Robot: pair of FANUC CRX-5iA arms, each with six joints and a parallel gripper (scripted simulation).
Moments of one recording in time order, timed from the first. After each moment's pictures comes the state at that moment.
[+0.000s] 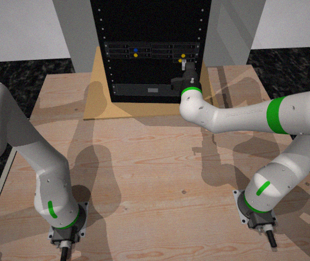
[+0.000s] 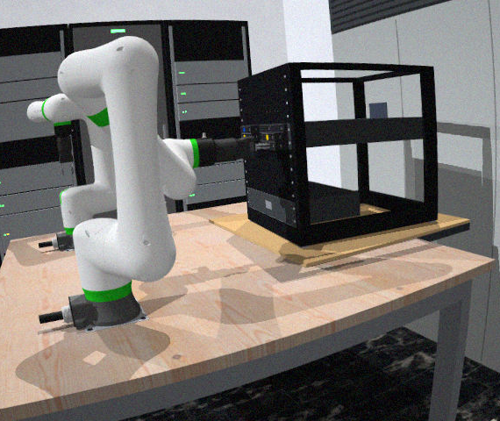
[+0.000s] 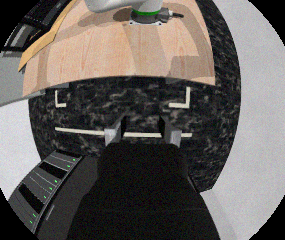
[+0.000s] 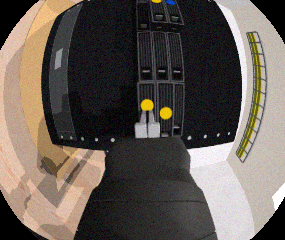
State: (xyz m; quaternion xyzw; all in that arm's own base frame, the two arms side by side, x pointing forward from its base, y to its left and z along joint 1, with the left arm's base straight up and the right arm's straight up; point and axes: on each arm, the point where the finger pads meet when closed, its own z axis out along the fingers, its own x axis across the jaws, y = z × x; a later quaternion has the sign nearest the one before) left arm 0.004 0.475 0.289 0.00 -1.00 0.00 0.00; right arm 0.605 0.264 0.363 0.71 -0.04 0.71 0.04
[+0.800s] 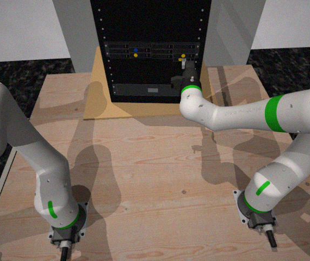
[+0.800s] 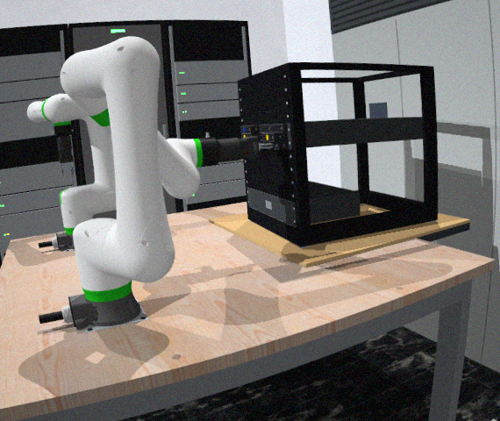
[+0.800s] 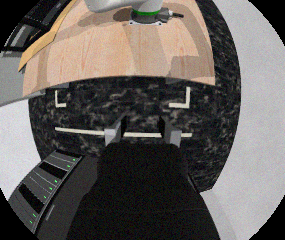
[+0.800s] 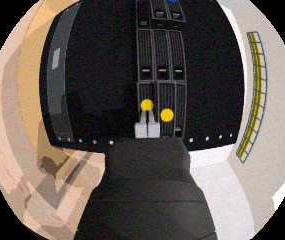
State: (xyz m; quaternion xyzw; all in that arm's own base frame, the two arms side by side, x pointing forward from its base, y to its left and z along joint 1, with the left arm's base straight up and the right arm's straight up) left arm 0.004 0.475 0.289 0.00 -1.00 0.00 0.00; right arm 0.616 0.263 0.363 0.71 -0.04 0.71 0.04
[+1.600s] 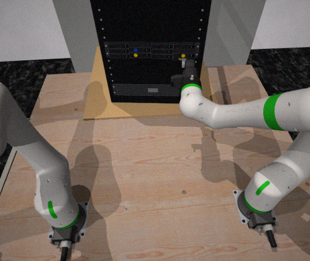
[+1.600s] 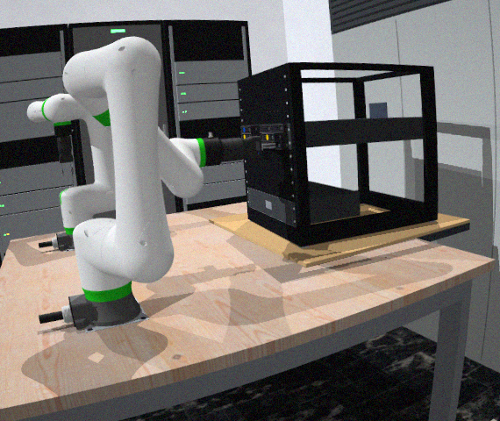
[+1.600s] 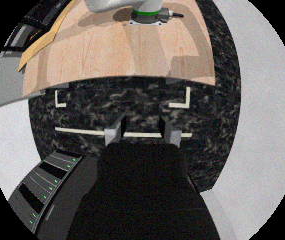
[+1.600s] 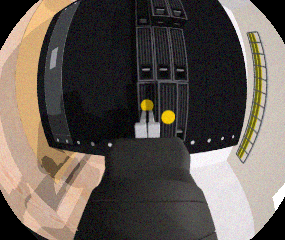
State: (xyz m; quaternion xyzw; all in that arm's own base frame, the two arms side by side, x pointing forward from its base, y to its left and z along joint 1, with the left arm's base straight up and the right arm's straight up) left arm 0.004 0.475 0.289 0.00 -1.00 0.00 0.00; right arm 0.626 0.262 0.363 0.71 -0.04 0.71 0.04
